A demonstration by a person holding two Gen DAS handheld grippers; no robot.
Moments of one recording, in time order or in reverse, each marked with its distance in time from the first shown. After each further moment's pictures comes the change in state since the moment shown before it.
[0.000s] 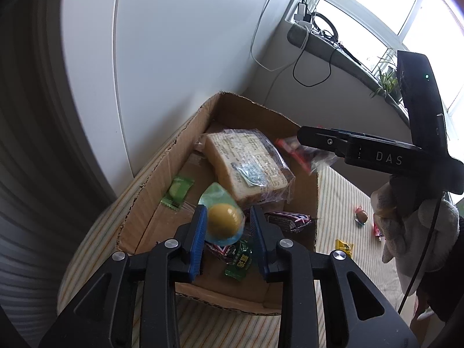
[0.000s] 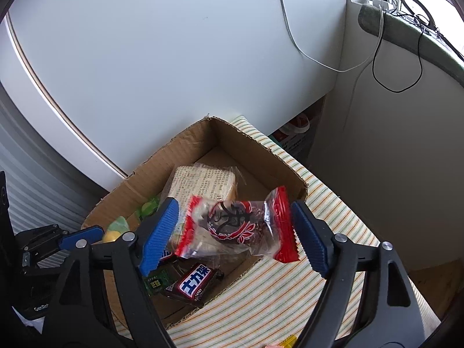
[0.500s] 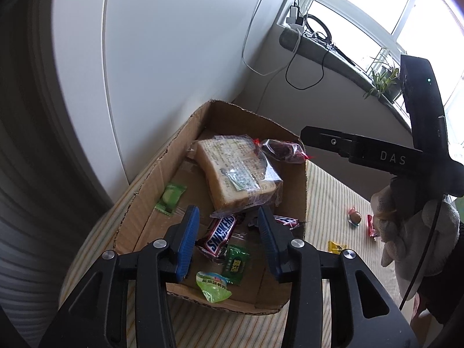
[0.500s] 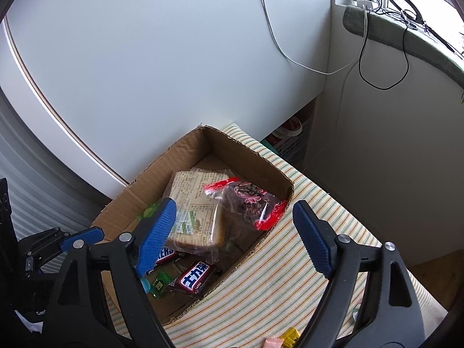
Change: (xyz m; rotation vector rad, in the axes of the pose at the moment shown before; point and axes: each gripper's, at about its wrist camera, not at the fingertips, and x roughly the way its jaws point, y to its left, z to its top) left arm -0.007 -0.009 0.003 0.023 -0.018 -0.009; right arm -0.024 -0.007 -0.006 0.052 -0.047 -0.006
